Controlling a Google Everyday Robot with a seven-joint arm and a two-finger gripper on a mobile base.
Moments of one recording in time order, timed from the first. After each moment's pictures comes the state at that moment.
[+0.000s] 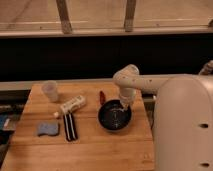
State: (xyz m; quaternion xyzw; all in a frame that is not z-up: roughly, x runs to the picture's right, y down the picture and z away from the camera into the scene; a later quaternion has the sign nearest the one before) arm 0.119 0.109 0.872 -0.28 0.23 0.46 0.81
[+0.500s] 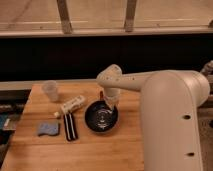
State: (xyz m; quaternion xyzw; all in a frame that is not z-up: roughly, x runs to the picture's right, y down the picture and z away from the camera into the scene) arm 0.025 0.125 0.860 -0.30 0.18 0.37 0.86
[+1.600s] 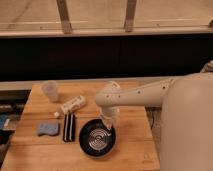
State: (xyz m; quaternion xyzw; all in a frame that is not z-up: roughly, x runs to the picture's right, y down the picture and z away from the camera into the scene) arm 0.038 0.201 0.806 -0.33 0.19 0.40 0.83
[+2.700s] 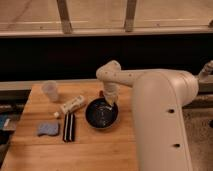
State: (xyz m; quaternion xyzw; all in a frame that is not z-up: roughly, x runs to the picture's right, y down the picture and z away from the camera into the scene) arm 0.033 0.097 0.886 -0.32 0.19 0.36 0.86
